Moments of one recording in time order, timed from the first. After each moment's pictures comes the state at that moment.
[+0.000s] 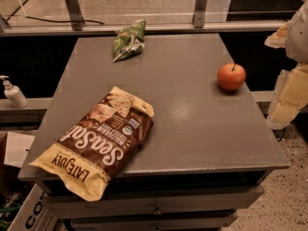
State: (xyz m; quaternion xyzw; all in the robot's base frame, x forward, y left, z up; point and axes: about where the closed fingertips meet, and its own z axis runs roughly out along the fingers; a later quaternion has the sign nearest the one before) arm 0.438 -0.217 0.976 -0.60 0.78 -0.03 0.16
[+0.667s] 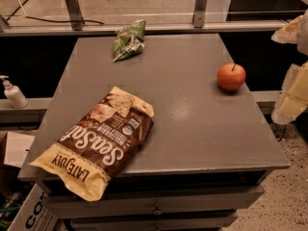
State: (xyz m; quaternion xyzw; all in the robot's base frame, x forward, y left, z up) arm 0.442 -0.224 0.984 -0.60 0.78 -0.02 0.19
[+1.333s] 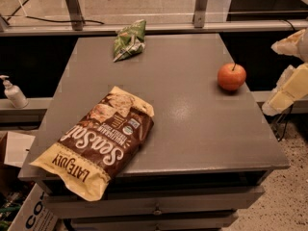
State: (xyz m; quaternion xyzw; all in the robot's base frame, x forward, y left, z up) arm 0.482 -0.248 0.950 -0.53 0.80 0.08 0.26
